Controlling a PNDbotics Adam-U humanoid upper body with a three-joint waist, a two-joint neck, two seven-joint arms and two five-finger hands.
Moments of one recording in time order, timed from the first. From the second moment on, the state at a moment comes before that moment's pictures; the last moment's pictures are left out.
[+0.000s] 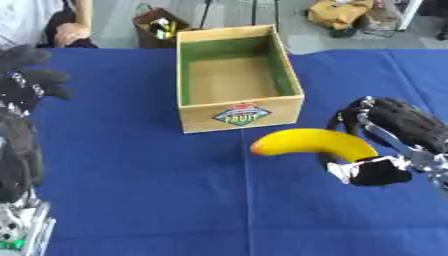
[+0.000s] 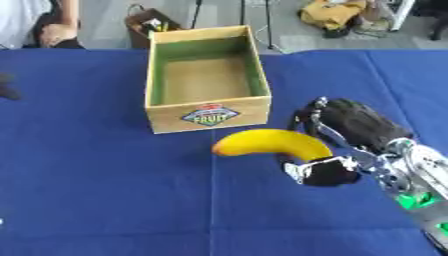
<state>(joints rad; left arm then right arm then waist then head) -0.38 0.18 -0.04 -1.98 -0.16 -0.27 0.28 -0.55 -0.78 0.35 -1.91 0.69 0.17 0.29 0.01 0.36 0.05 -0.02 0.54</state>
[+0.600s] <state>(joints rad) -0.38 0.18 -0.04 -1.98 -0.17 -0.26 0.28 -0.56 -0.82 0.30 -1.98 0.61 0.21 0.24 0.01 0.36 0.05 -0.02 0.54</state>
